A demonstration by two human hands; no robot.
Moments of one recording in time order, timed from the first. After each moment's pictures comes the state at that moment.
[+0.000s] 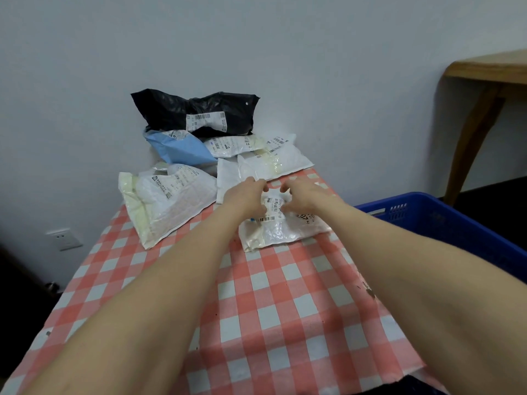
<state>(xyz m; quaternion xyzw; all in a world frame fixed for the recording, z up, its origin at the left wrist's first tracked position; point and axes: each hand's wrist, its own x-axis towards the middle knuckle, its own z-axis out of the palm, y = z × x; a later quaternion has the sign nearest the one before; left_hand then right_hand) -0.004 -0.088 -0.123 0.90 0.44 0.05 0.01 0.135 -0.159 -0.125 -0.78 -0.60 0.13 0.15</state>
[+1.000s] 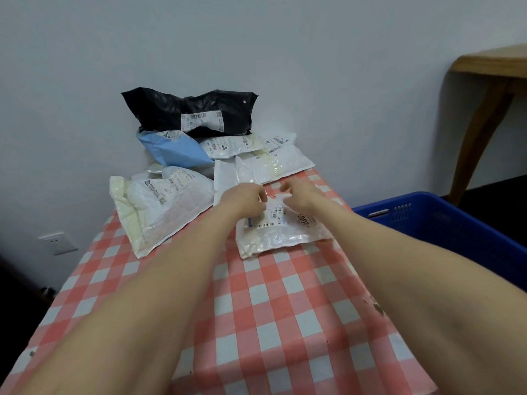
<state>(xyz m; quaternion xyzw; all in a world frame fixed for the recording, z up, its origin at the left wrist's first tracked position) 0.007 -0.058 -0.128 0.89 0.45 0.03 0.04 0.148 -0.126 -0.144 -0.78 -0.56 0.17 0.22</state>
